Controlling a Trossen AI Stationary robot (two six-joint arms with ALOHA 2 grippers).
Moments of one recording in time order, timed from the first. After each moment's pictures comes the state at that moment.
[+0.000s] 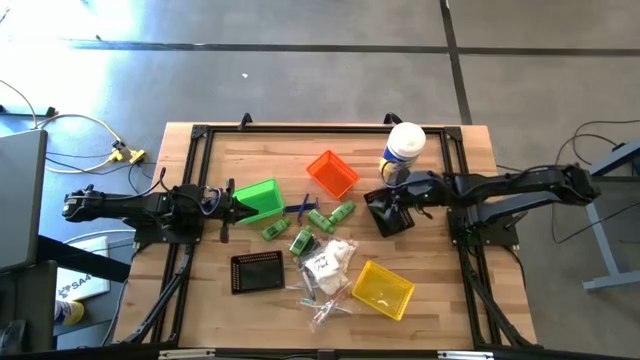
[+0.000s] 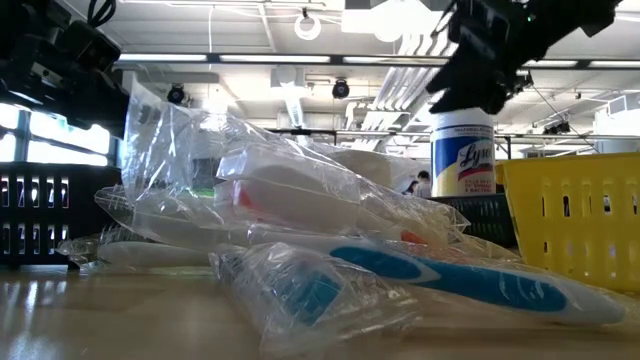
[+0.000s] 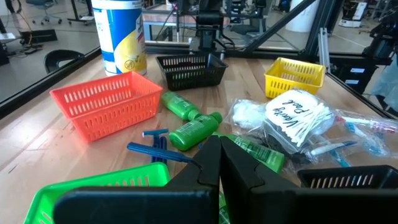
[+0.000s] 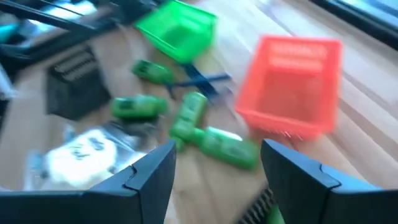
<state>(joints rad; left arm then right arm) 0.00 0.17 0.01 0.01 -0.02 -0.06 -0.01 1.01 0.64 -0.16 0.12 0.39</state>
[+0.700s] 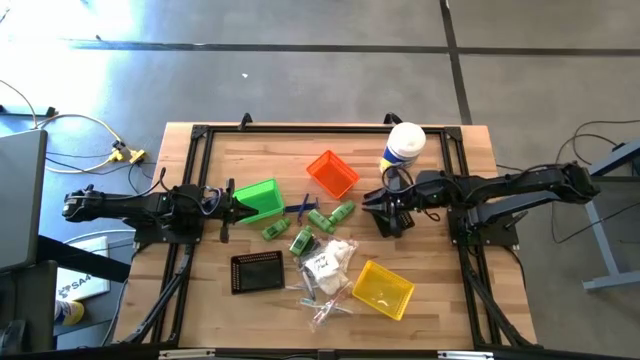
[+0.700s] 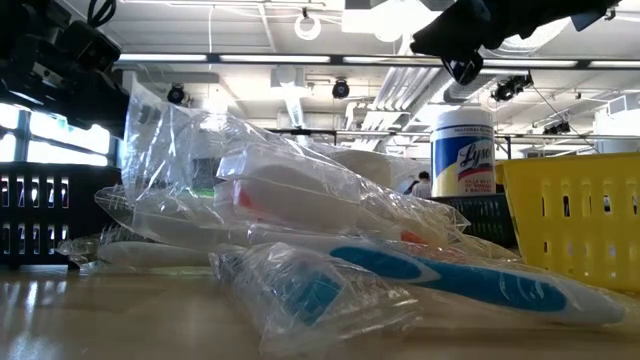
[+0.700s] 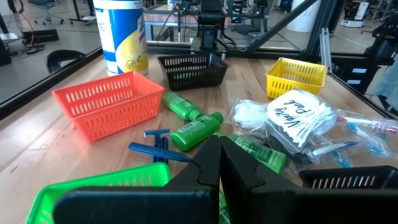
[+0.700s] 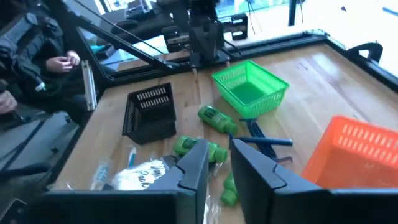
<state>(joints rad) 0.00 0.17 0.01 0.01 -0.02 -0.06 0.03 1.01 0.64 0.07 0.00 0.20</state>
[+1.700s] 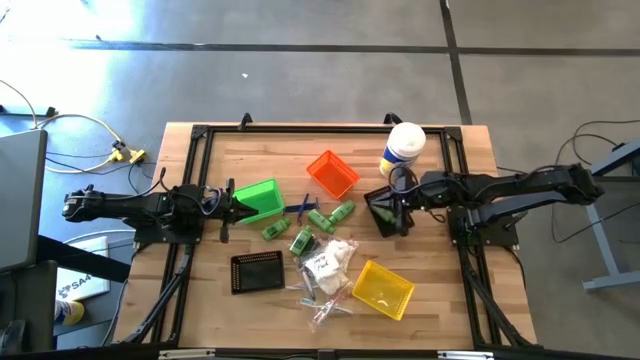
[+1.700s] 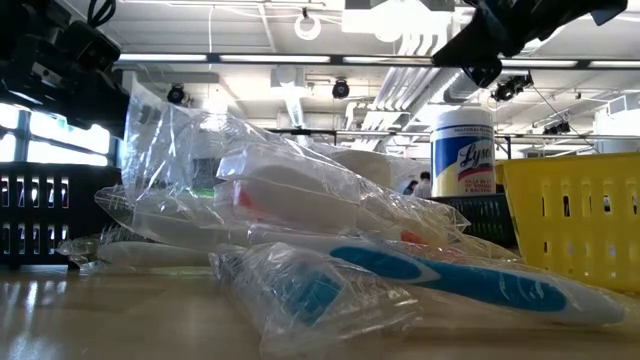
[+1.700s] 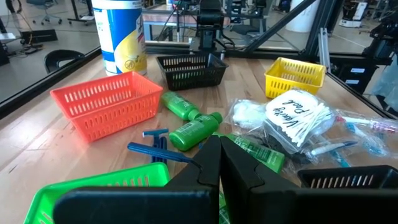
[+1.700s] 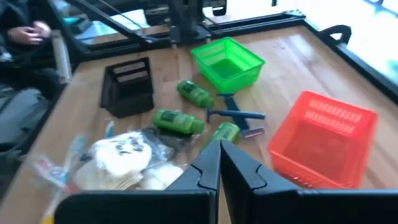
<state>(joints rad) 0.00 0.17 0.01 0.01 -0.02 -0.06 0.03 0.93 0.64 -0.12 0.09 0.17</state>
